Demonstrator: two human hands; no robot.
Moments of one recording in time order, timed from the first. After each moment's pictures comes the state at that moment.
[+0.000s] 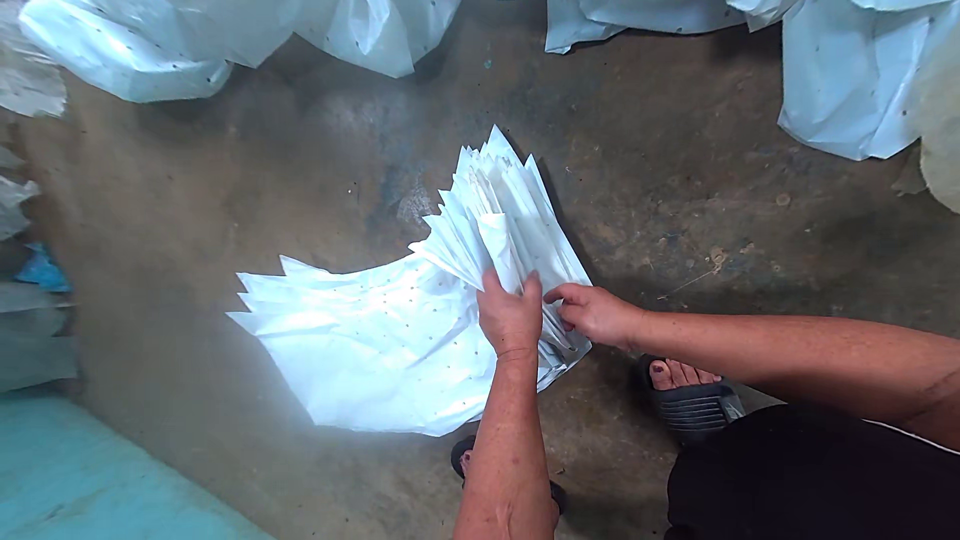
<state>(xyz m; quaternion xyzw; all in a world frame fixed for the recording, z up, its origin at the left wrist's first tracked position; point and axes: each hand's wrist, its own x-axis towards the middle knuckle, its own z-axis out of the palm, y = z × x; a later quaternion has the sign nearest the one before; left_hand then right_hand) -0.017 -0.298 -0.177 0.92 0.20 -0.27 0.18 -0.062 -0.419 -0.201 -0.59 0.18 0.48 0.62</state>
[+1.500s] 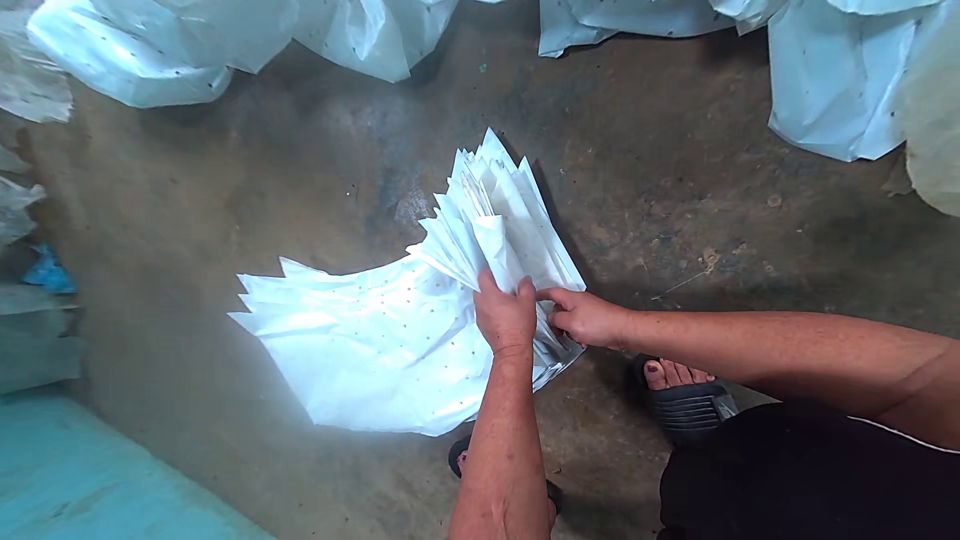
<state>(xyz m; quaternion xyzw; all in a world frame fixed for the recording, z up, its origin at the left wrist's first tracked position) -0.015 -0.302 -0.178 0.92 0.22 -0.29 0.17 -0.061 -0.416 -0.209 -0.59 0.15 0.51 0.61</state>
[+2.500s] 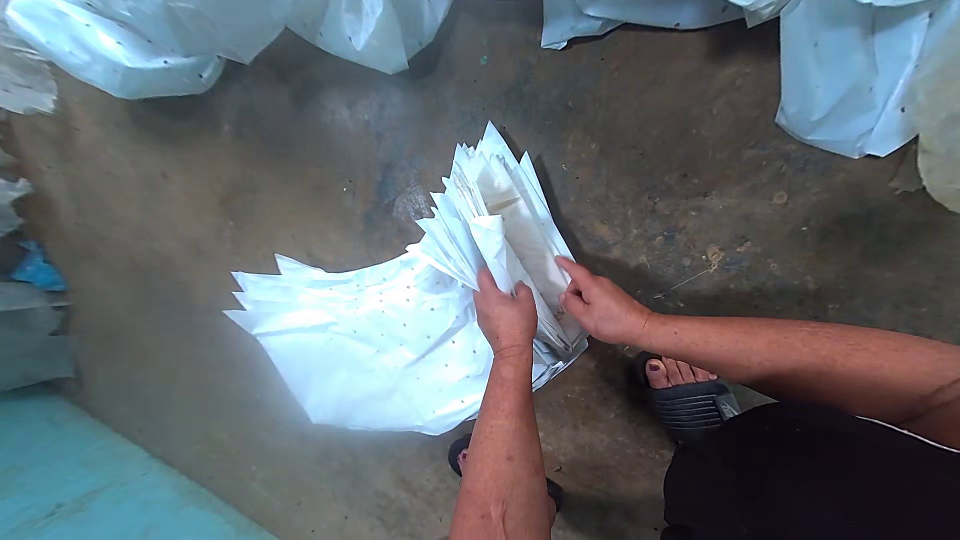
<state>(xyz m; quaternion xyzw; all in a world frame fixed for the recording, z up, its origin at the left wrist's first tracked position) -0.017 -0.297 -0.182 0.91 0.22 -0.29 0.18 -0.063 -0.428 -0.199 -0.72 0.13 0.40 0.55</state>
